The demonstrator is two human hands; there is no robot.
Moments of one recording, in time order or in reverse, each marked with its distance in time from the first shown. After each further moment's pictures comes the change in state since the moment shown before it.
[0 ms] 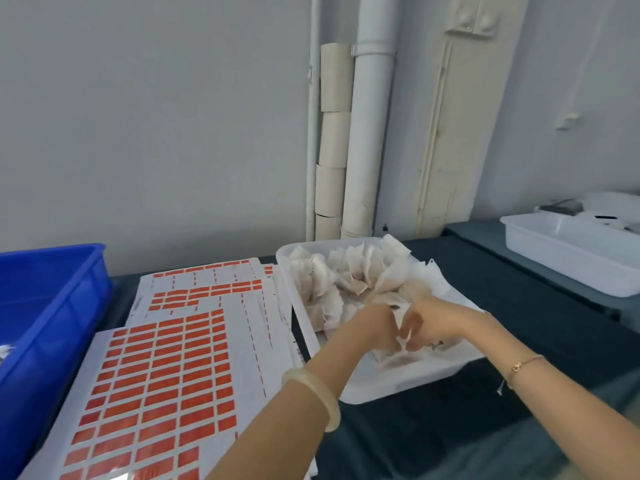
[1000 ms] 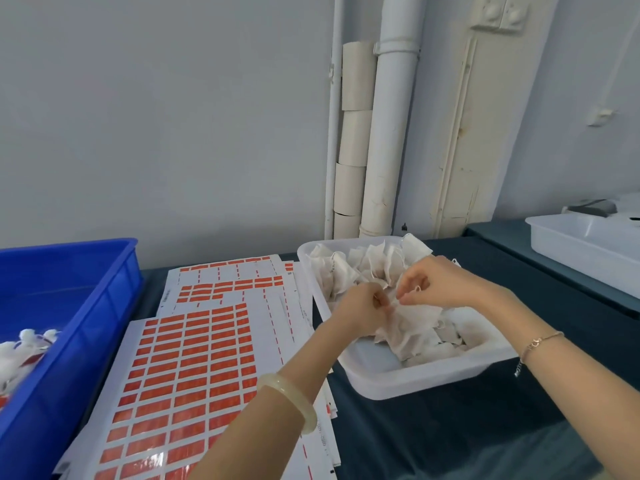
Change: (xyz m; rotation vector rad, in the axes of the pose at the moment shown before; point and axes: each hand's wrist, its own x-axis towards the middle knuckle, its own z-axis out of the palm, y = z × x) left_hand -0.032 -0.042 -0.018 -0.402 0.408 0.004; right_hand 0.003 -0.029 -0.033 0.164 0.297 -0.337
